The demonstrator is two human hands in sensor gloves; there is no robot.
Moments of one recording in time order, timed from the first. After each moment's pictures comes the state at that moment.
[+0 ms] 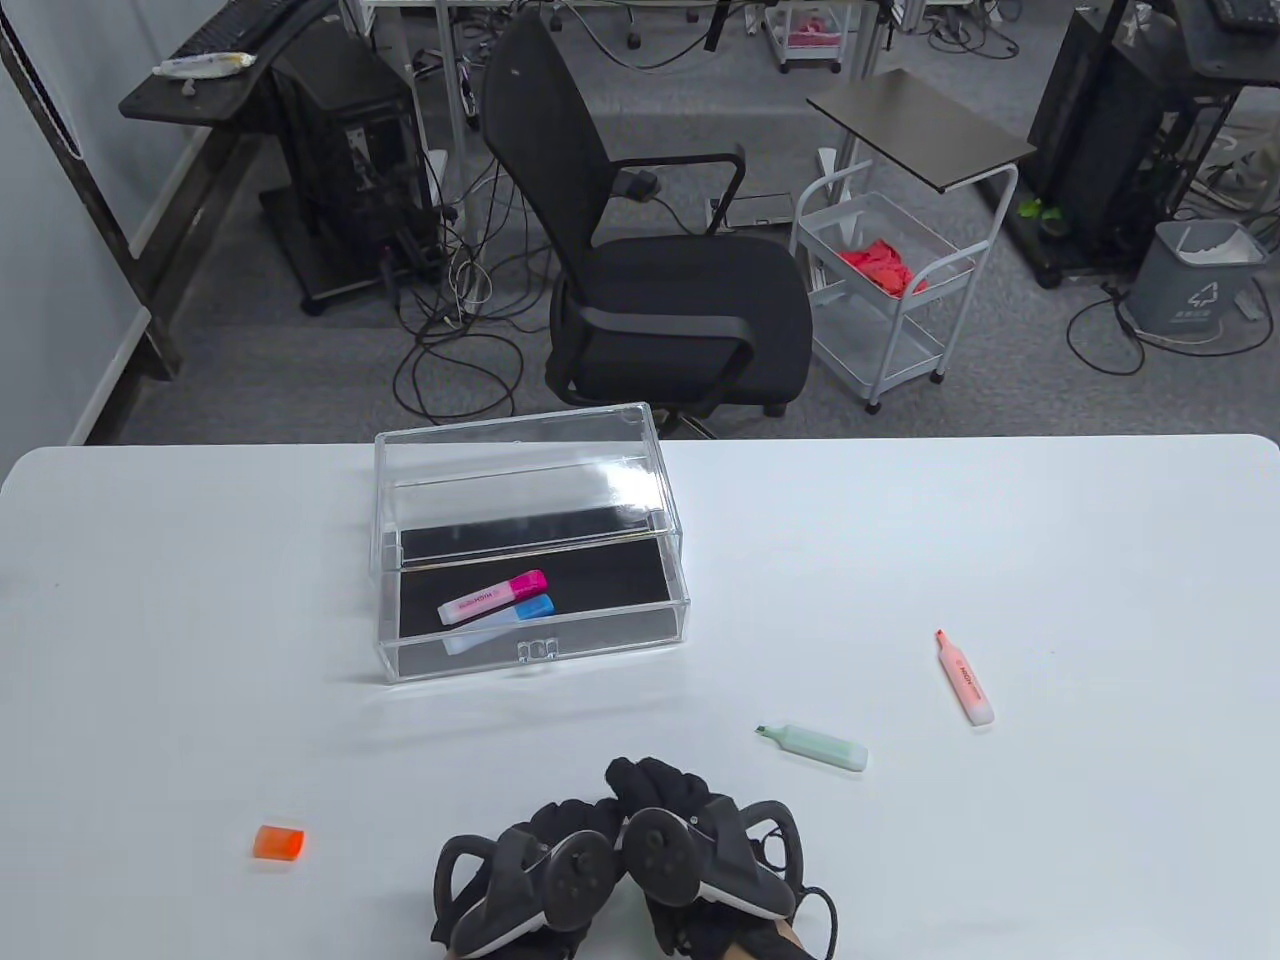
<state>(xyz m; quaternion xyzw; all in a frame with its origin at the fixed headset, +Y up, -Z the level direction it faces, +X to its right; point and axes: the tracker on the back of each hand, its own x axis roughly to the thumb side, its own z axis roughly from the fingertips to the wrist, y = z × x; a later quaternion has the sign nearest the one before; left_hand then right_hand) -0.111 -0.746 -0.233 -0.03 -0.18 0.06 0.98 0.030 -0.730 -0.244 0.21 0.02 0.97 0.09</state>
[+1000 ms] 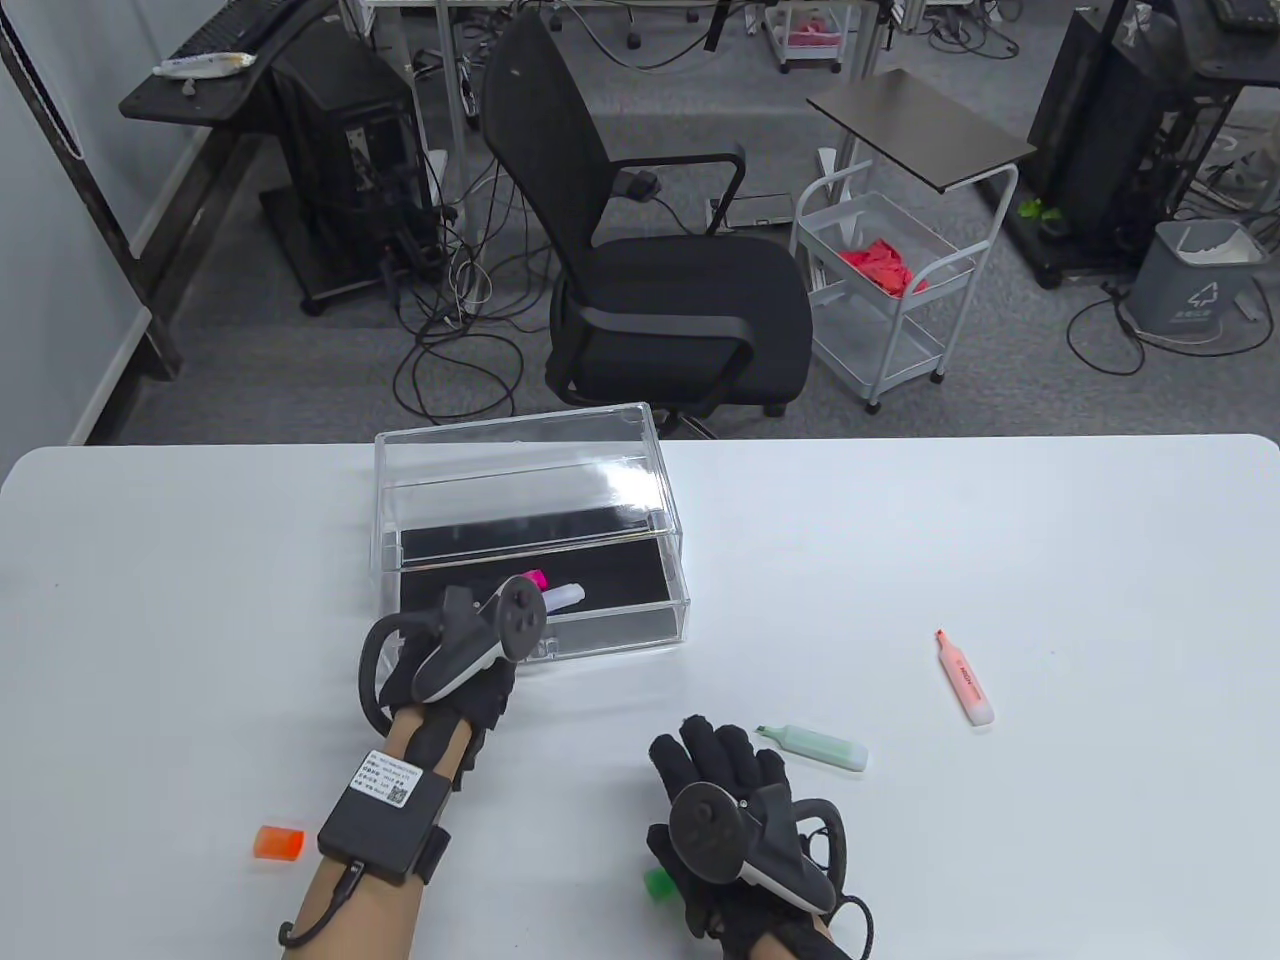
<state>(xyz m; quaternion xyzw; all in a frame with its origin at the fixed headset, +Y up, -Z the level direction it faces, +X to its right) -0.170 -0.676 -0.406 -0.03 -0.01 -0.05 1.00 0.062 -0.723 -0.250 0.14 0.03 0.98 0.11</state>
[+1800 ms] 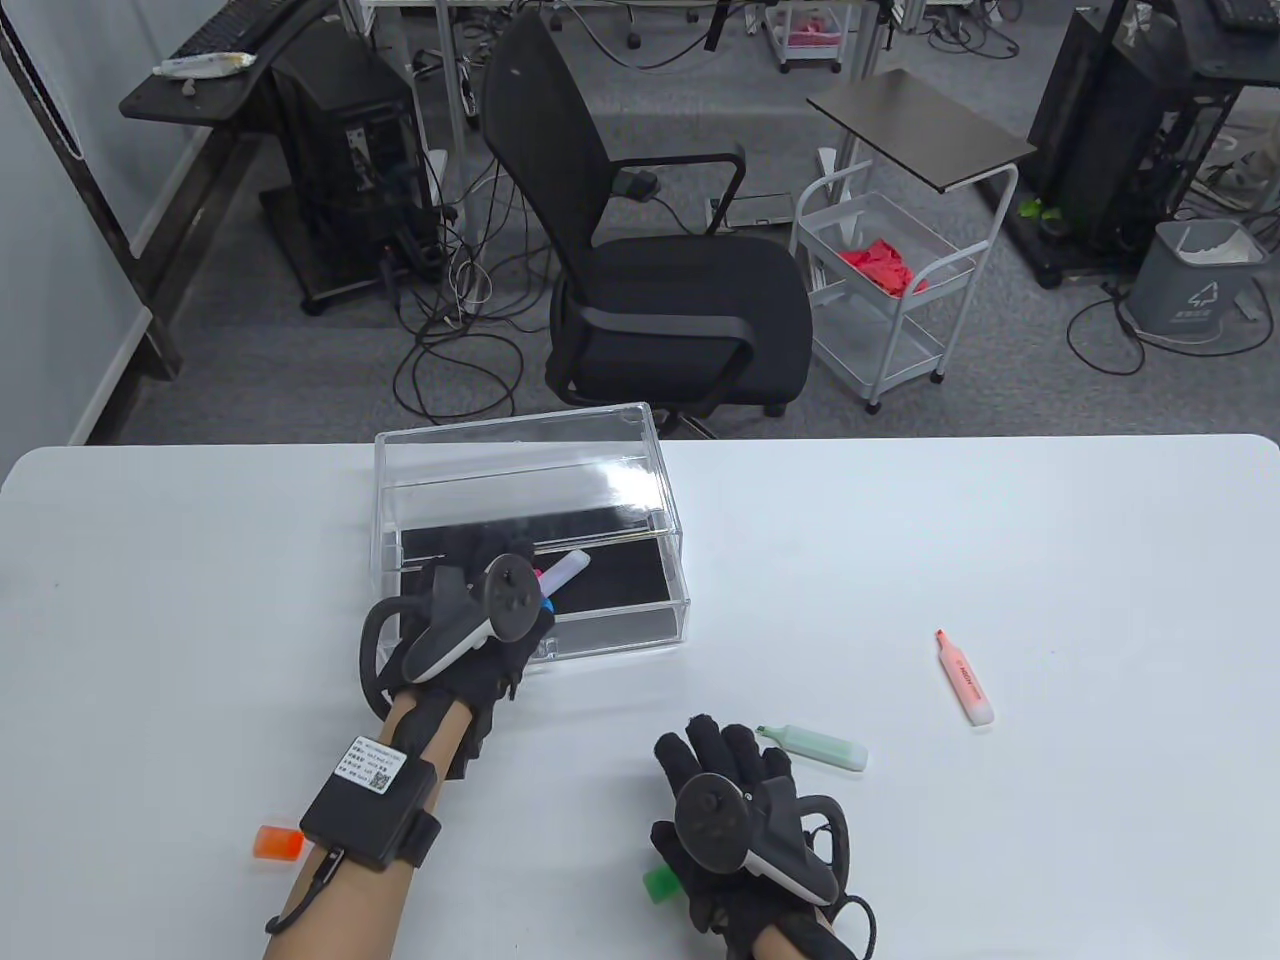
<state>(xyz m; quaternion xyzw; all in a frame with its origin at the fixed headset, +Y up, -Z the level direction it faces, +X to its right) -0.171 -0.659 -0.390 -0.04 -0.04 0.00 1.00 0.066 -0.730 -0.256 0.13 0.05 0.98 0.12</state>
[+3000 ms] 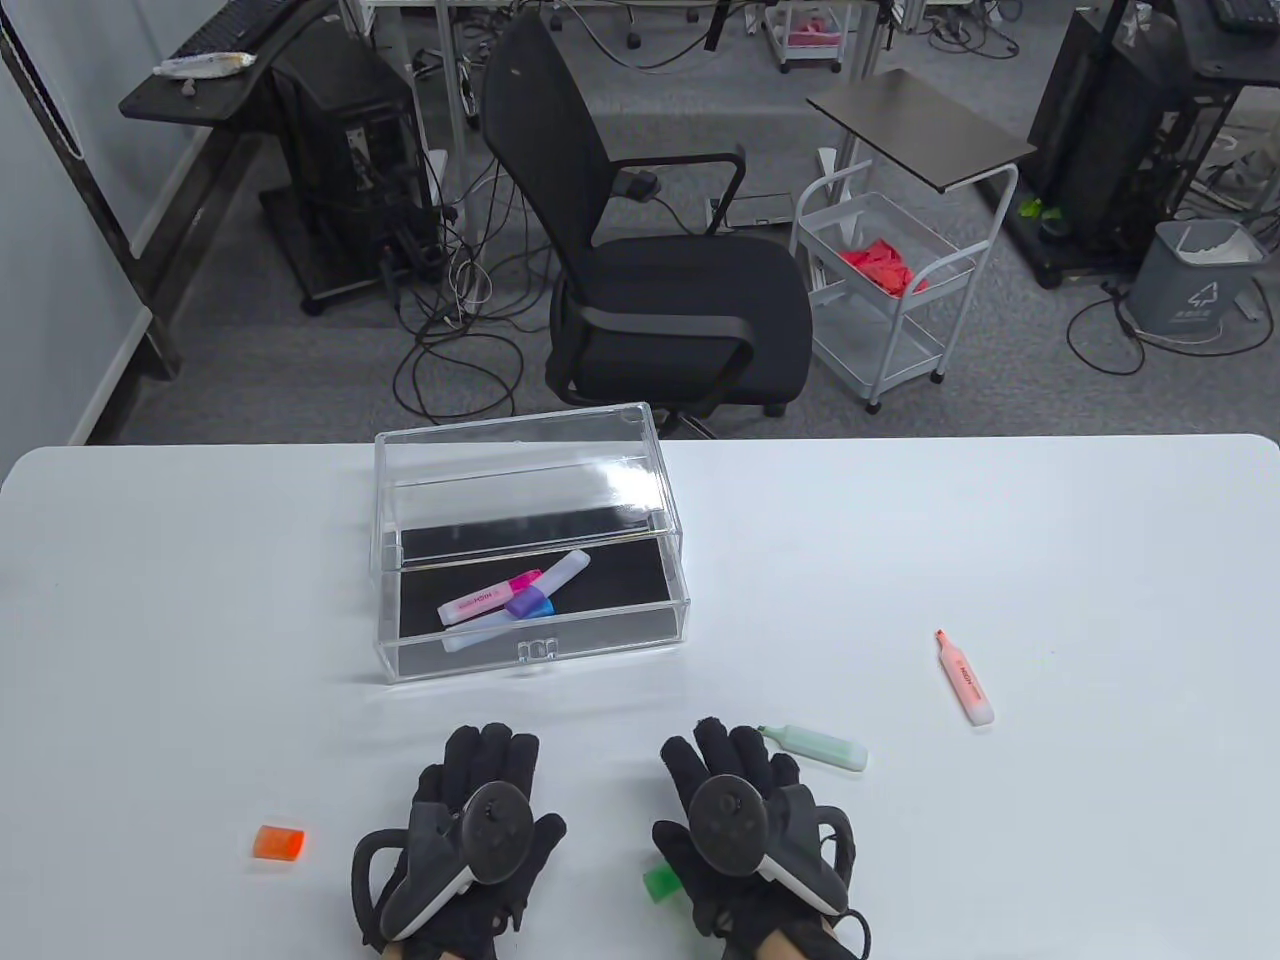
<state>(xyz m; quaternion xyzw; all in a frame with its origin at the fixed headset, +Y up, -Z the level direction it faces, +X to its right) -0.173 -0.737 -0.248 -0.07 -0.04 0.06 0.99 0.077 -0.733 -0.255 0.10 0.05 0.98 0.17</state>
